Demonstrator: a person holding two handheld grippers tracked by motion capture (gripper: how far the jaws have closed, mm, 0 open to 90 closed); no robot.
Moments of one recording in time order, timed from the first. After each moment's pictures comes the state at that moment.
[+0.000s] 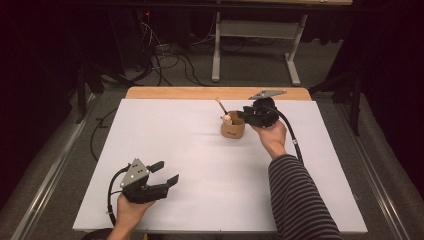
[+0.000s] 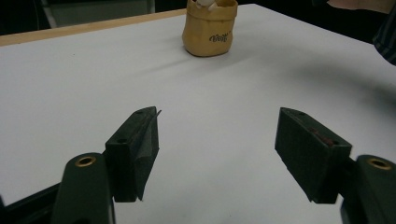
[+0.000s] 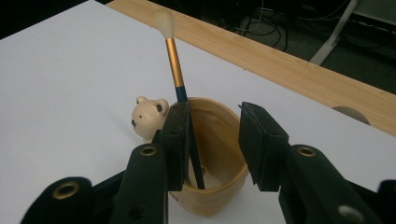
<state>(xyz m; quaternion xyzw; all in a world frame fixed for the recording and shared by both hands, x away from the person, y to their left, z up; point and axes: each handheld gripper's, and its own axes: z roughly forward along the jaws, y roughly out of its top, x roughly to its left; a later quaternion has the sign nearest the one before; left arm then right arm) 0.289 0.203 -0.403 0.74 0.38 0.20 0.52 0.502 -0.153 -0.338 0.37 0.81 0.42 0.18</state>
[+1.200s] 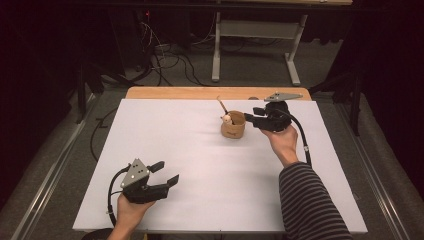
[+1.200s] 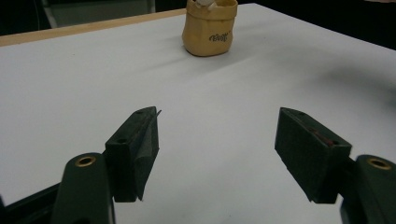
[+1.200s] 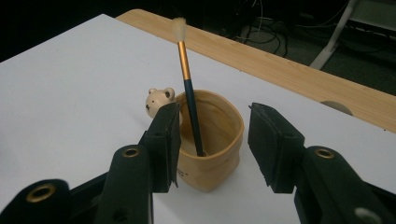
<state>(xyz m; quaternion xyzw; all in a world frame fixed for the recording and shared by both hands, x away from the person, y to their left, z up) 0.289 0.202 -0.404 0.74 0.38 0.20 0.52 0.477 -0.180 -0.325 0.38 0.79 0.44 0.18</state>
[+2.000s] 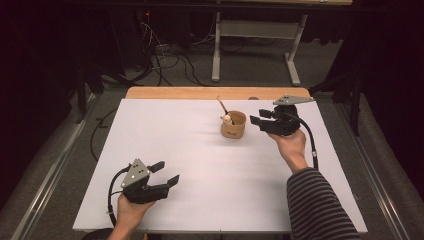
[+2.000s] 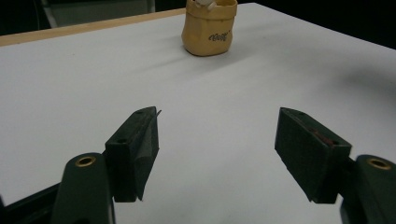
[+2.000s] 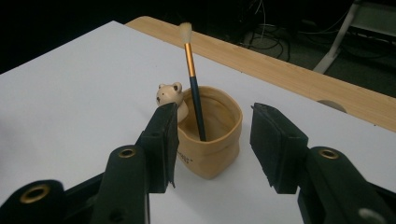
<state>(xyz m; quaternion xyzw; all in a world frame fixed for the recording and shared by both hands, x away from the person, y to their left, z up) 0.288 0.202 -0.404 0.74 0.38 0.20 0.52 0.458 -0.197 -0.318 0.37 0.79 0.46 0.18</state>
